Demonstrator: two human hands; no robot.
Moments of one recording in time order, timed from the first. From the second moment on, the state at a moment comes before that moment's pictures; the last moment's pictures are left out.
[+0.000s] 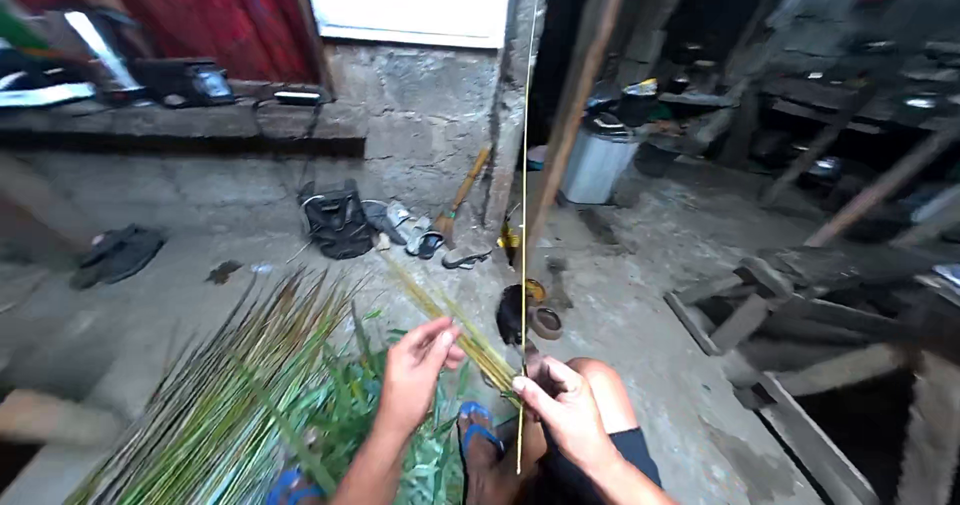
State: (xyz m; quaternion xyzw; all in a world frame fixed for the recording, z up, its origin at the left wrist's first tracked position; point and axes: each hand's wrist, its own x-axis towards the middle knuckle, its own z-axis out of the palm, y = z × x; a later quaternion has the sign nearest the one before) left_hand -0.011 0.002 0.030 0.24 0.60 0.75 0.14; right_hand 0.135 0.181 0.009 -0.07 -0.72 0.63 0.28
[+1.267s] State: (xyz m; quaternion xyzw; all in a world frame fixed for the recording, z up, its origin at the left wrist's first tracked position) left_hand 0.096 0.080 0.230 0.68 0.45 0.41 -0.41; right_hand 0.186 0.237 0.140 -0.21 -0.69 0.54 0.42
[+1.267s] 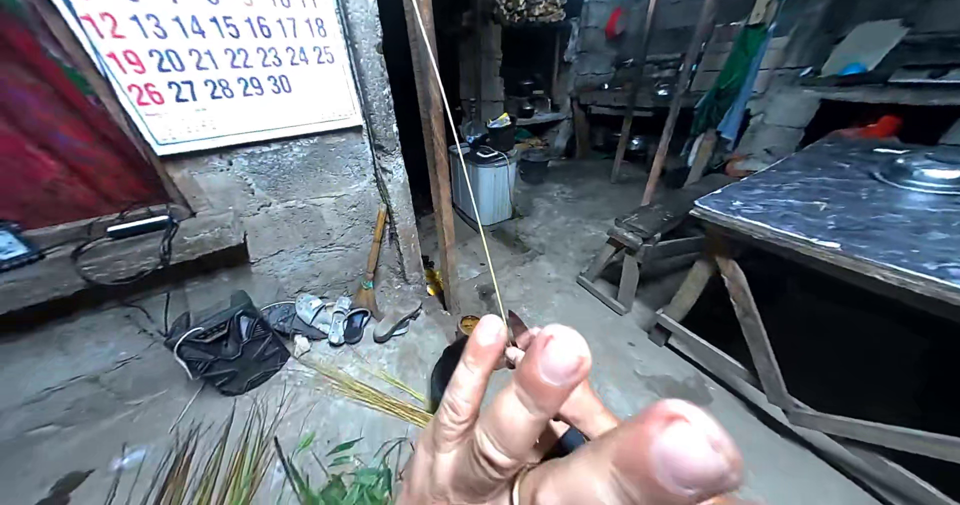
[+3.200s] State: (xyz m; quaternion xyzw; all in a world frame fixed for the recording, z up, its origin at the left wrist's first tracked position) left_hand -0.049 -0.064 -0.083 0.31 0.85 0.14 0.39; right_hand 0.191 0.292 0.129 -0.07 -0.68 0.71 0.18
